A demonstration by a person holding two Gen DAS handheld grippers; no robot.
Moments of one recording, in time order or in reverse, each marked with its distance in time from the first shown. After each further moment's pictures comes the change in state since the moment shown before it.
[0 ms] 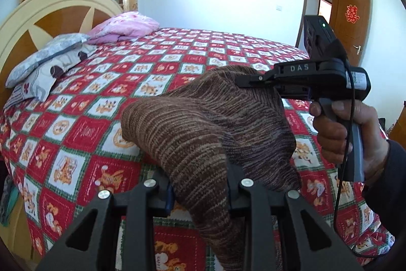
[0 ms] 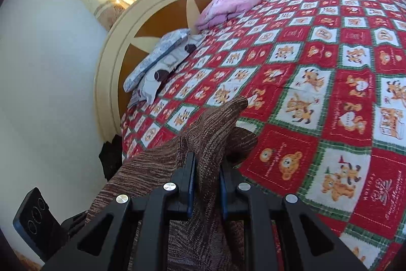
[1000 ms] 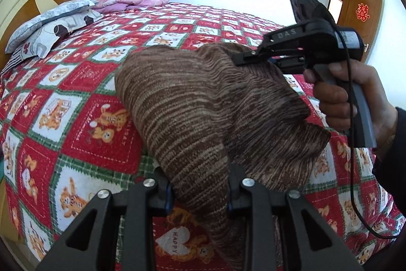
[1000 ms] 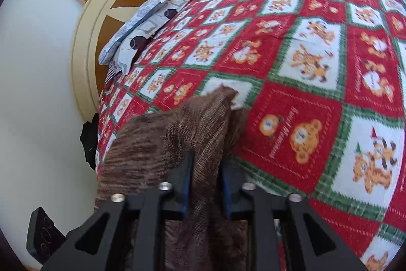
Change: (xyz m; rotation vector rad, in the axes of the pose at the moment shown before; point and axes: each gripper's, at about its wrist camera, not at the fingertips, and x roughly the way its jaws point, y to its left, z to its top) left arm 0.030 0.028 -0.064 -0.059 0.096 -0.003; right arm 0.068 -0.024 -0.026 0.064 0.156 -0.089
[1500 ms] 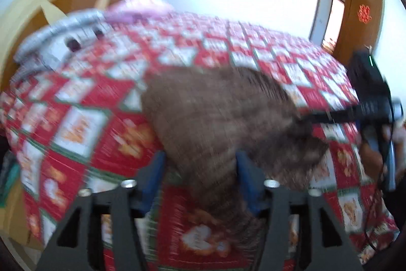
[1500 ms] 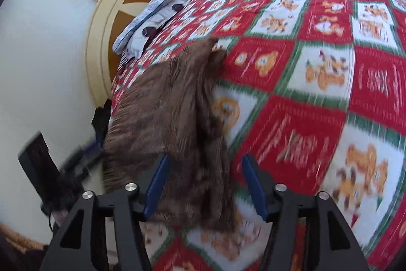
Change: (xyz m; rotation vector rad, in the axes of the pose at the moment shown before) left arm -0.042 0.010 0.015 0.022 -0.115 0.094; right arm -0.062 -0.023 -0.092 -0.029 0.029 0.073
